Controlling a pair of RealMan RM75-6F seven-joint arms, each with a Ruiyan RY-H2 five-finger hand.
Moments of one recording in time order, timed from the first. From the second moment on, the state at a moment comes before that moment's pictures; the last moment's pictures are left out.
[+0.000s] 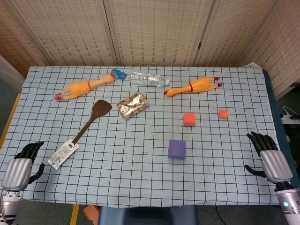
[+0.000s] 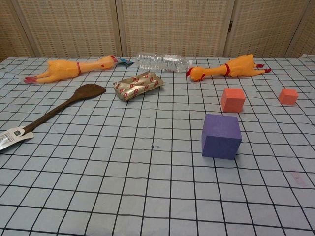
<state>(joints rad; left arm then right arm) -0.12 -1.21 -0.04 -1.56 1.48 1.47 0.13 0.13 -1.06 0.02 -1.64 -1.49 1.33 0.04</state>
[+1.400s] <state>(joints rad) -0.14 -1.20 -0.01 -1.57 1.49 1.41 0.11 0.40 -1.32 0.20 -1.47 -1.25 1.08 -0.21</state>
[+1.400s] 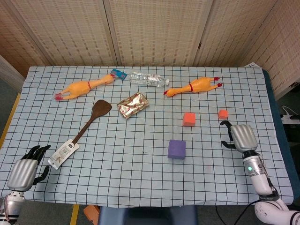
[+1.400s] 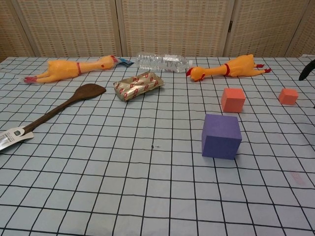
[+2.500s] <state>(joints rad) -0.15 -1.18 0.01 -1.59 1.52 1.38 0.10 0.69 -1.65 0.34 -1.22 -0.81 0.92 -0.40</state>
